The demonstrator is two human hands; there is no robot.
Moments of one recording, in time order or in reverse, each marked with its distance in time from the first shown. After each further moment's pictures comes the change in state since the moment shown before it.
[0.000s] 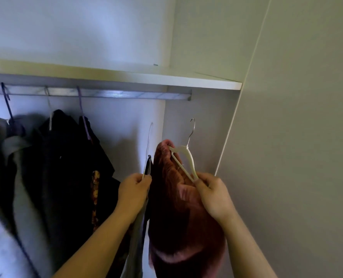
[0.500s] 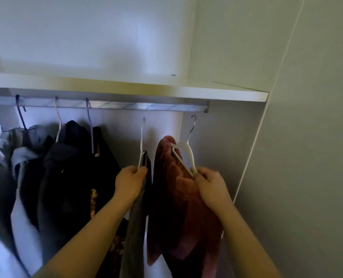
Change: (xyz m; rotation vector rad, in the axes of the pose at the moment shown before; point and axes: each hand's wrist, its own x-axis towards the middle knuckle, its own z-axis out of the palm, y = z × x) left_hand 0.093 0.005 0.010 0.053 0.169 -0.065; right_hand 0.114 0.011 0.025 0.140 -0.088 -0.099
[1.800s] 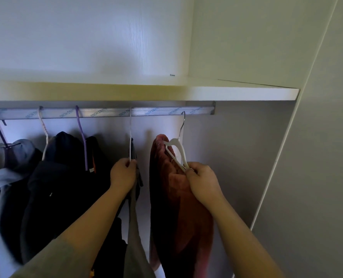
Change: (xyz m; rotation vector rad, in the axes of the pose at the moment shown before) left_hand 0.118 -0.032 0.007 0.150 0.114 0.097; right_hand 0.066 -0.006 0.049 -0.032 -0.009 0.010
